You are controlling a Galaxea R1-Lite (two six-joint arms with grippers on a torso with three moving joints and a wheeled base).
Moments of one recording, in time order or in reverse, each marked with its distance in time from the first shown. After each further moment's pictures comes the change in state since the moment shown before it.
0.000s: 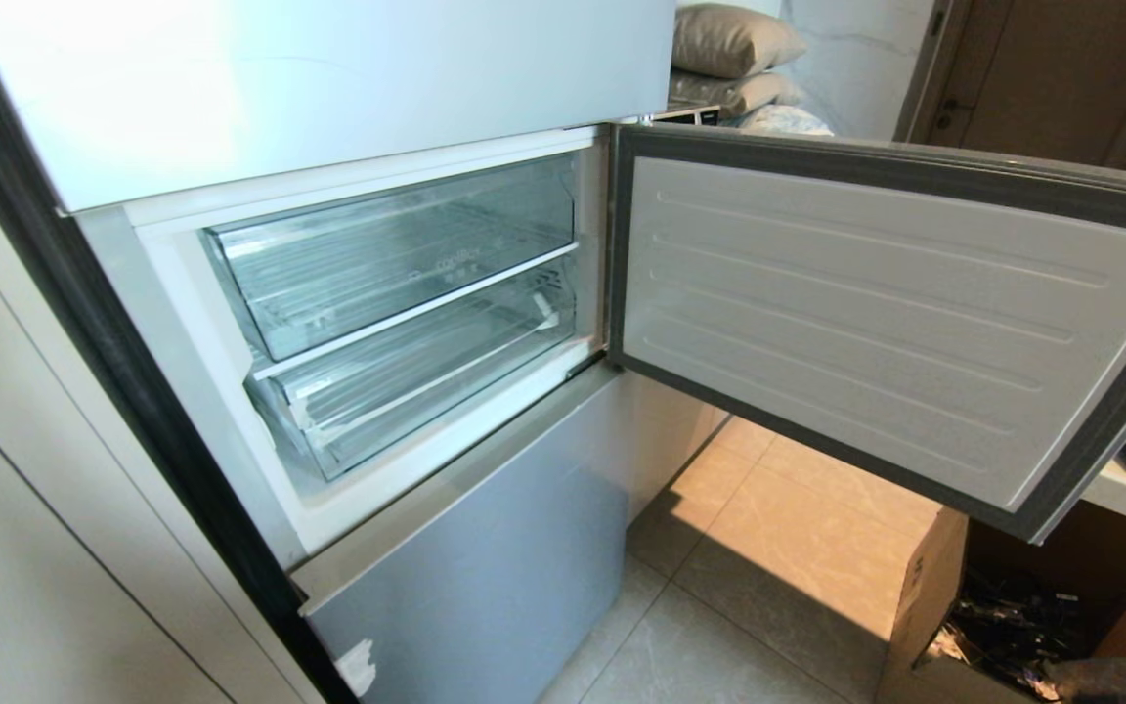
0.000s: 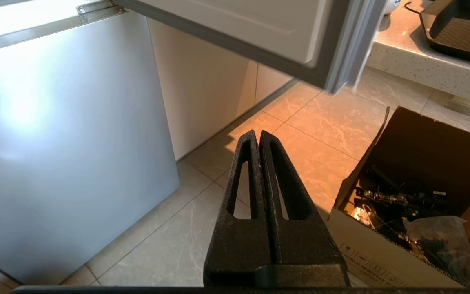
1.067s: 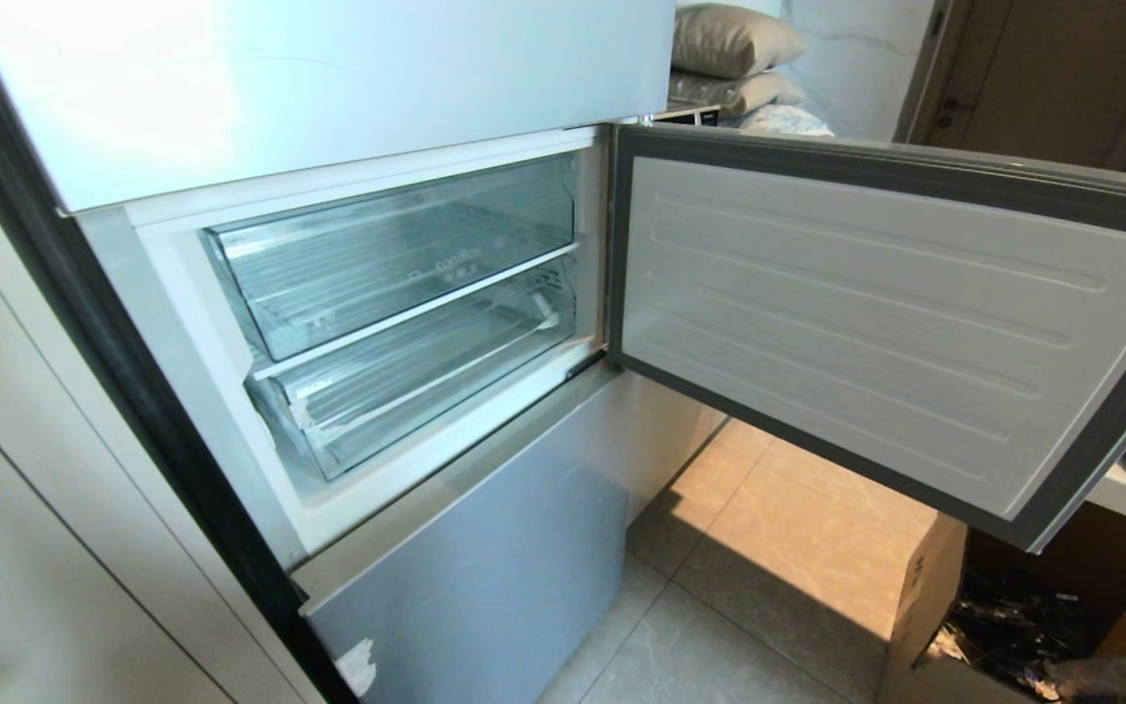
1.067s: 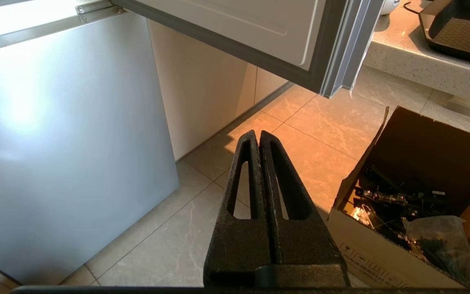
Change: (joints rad) left arm 0.135 -0.275 0.086 0.111 -0.319 0.049; right arm -0.001 0.000 0.000 0.000 0.000 -0.001
